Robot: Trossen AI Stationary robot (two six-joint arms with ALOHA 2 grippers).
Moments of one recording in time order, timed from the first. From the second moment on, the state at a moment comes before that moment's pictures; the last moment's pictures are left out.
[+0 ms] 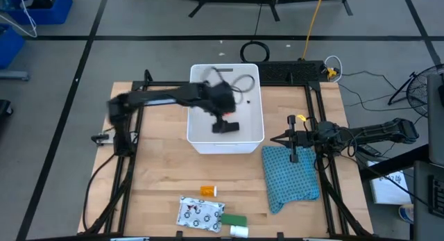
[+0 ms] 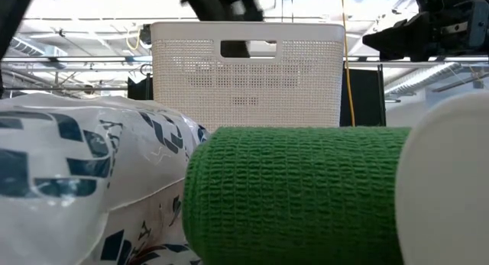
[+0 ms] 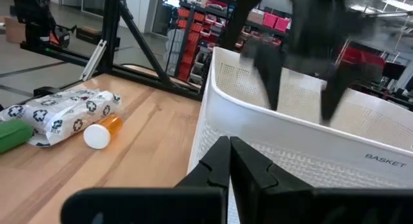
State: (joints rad) left arm 0.25 1.82 1.67 -0.80 0.08 0.28; right arm 0.04 0.48 0.12 0.36 0.00 -0.27
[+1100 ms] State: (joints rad) left arm -0.02 0.31 0.34 0.01 0.10 0.23; right arm 0.04 0.48 0.12 0.40 0.00 -0.27
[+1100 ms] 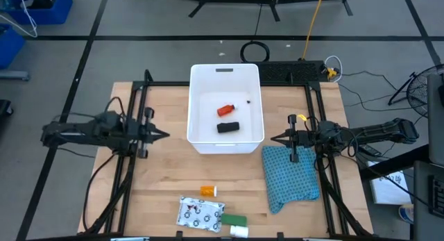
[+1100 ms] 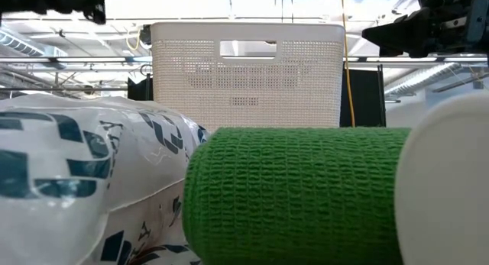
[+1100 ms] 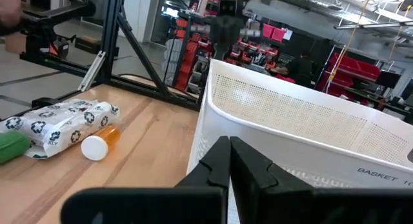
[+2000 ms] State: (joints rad) left arm -0.02 0.21 0.08 0.14 -0.09 0.15; right arm 0.08 0.51 0.26 0.27 0.01 -0.23
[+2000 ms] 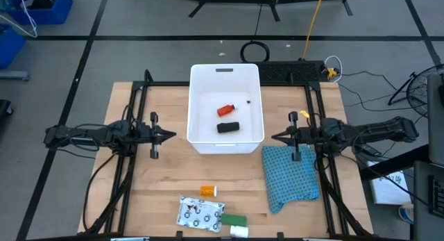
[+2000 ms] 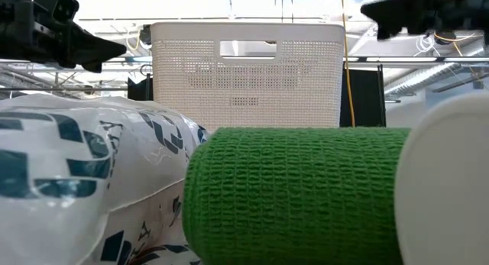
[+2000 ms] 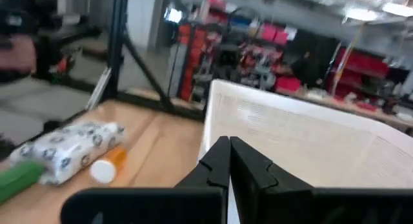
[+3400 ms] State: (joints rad) left arm -0.02 0.21 0.07 0.19 -0.26 0.18; right arm 0.65 2.02 1.42 -0.21 0.42 0.68
